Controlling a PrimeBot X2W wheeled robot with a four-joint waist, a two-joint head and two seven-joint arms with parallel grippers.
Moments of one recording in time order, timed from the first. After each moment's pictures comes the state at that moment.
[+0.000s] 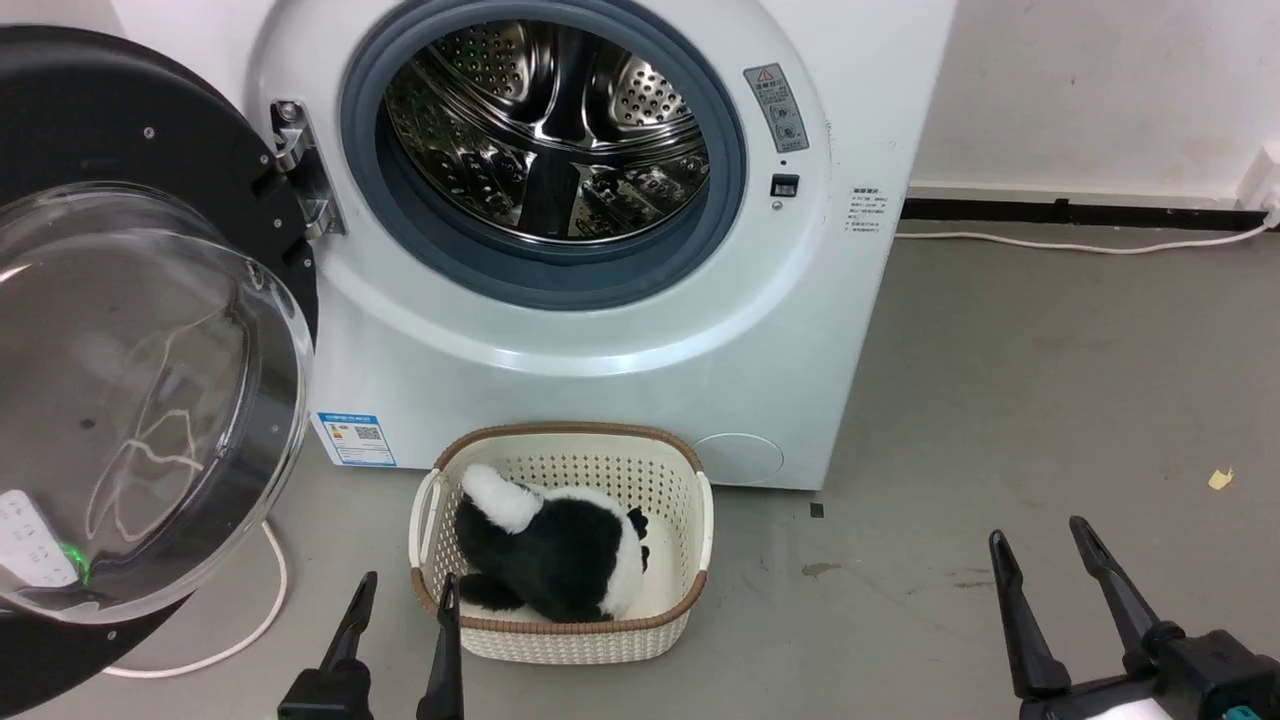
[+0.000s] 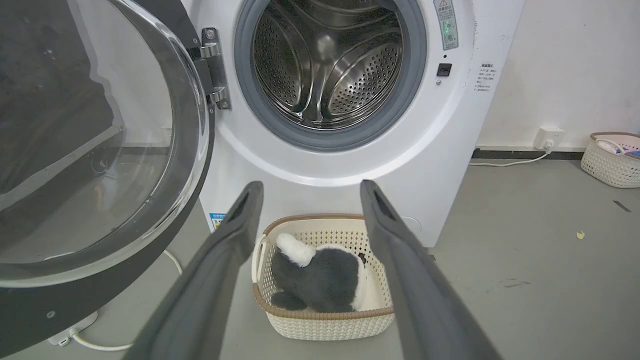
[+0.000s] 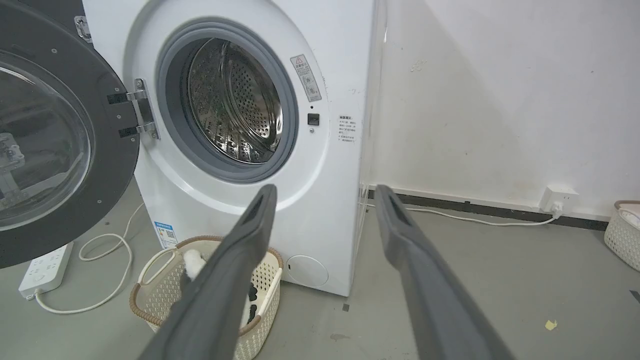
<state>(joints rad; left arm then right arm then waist) 0.10 0.13 -0.15 0.09 -0.14 0.11 -0.26 0.10 -0.05 -0.05 0.00 0.05 0.13 -0.26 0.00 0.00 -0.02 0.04</state>
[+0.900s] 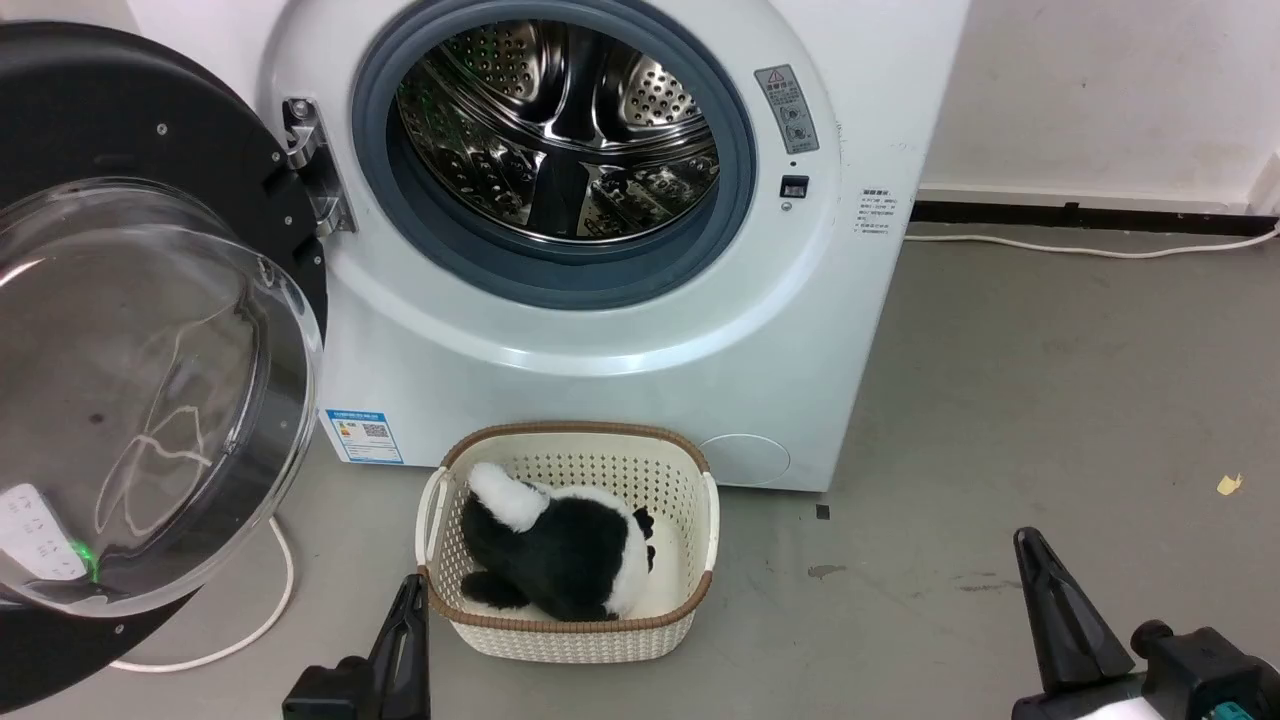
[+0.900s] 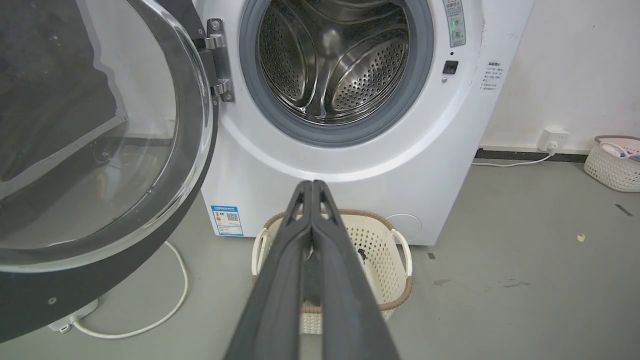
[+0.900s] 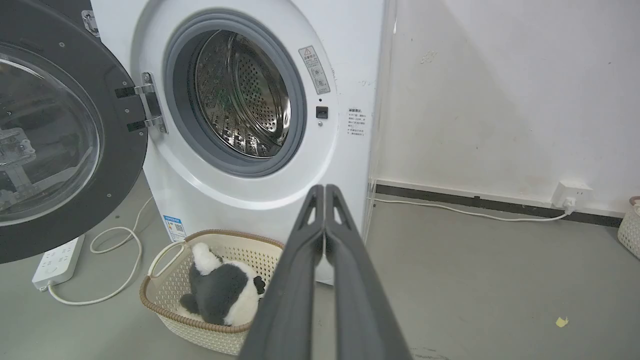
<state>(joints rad) 0.10 0.11 -0.14 0.10 -0.14 0.10 -0.24 0.10 -0.05 -0.04 0.01 0.06 0.13 -0.24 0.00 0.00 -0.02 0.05</state>
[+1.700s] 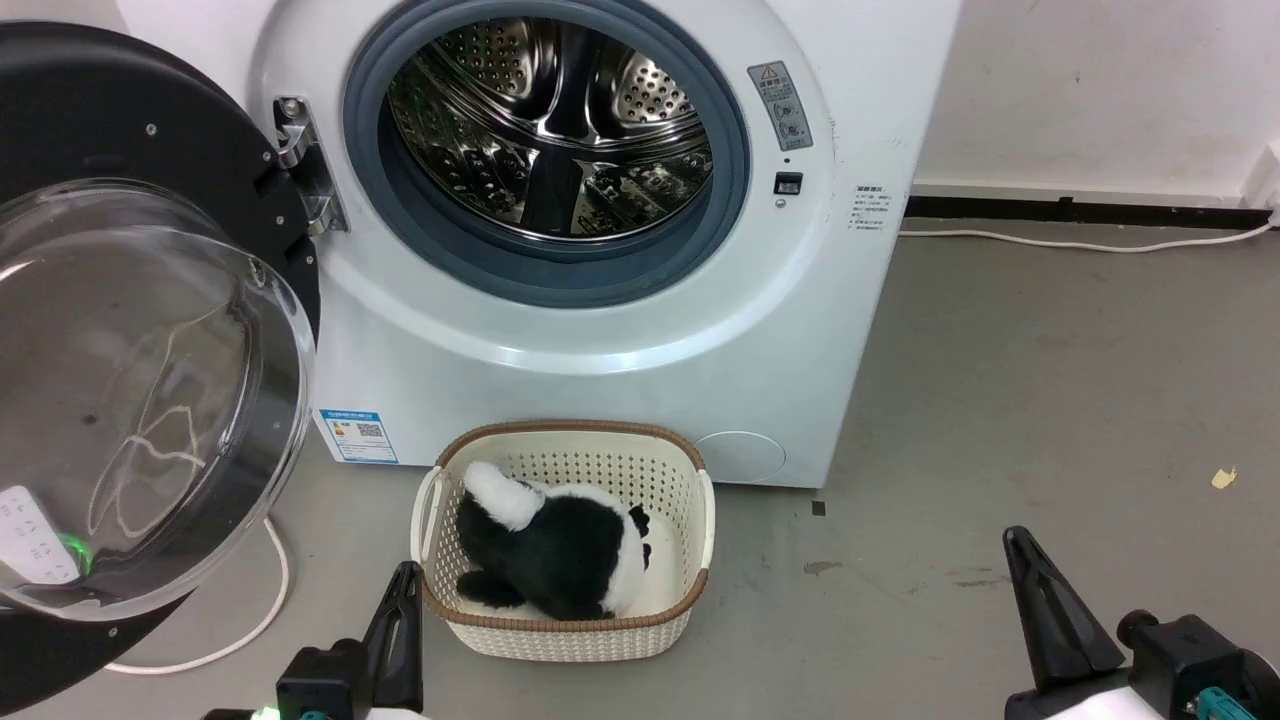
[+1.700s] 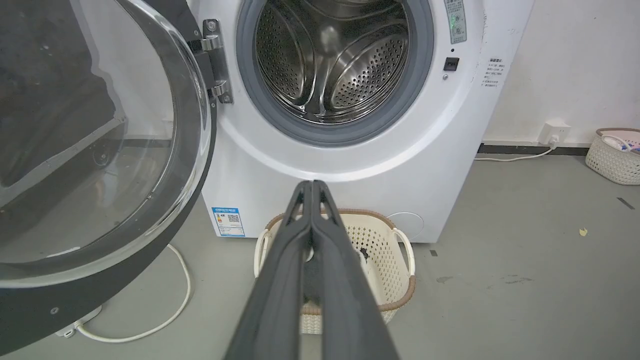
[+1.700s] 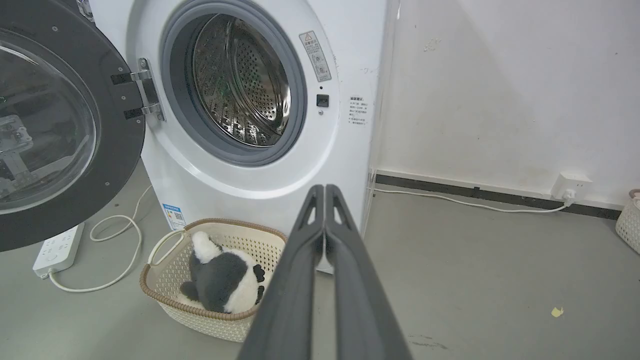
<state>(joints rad) 0.09 0.10 -0.11 0.08 -0.12 0.08 -0.19 0.09 -0.05 -0.03 0.01 0.05 0.13 -0.19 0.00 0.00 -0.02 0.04</state>
